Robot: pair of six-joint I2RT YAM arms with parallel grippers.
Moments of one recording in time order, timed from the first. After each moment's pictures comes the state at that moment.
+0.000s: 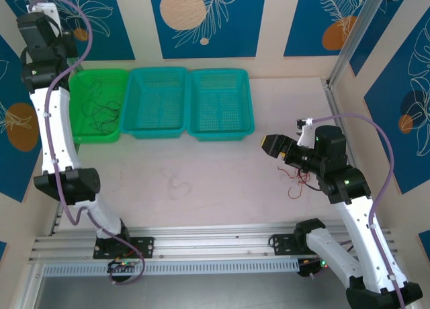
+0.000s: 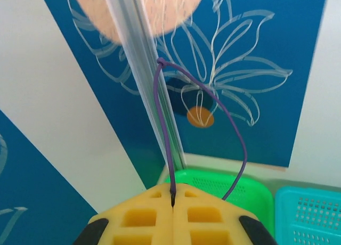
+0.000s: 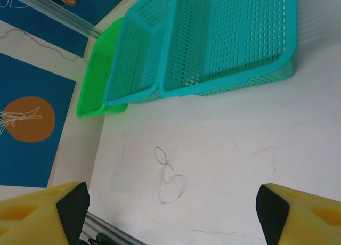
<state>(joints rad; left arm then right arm) 0.21 1.80 2.29 -0.72 -0.17 0.13 0.24 0.74 0.98 -0.75 -0.44 0.67</state>
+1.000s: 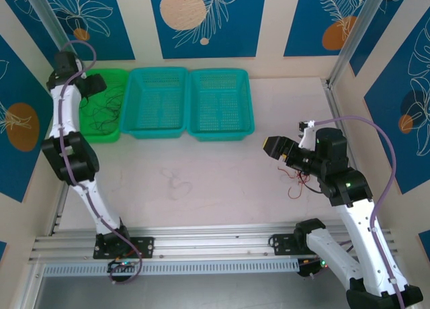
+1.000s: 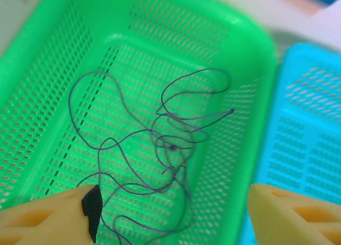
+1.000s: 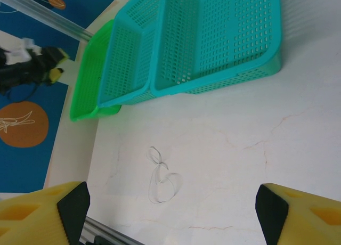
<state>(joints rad) 0.29 2.02 2.04 -0.81 0.10 -0.18 0.24 0.72 0.98 -0.79 -0.40 0.70</state>
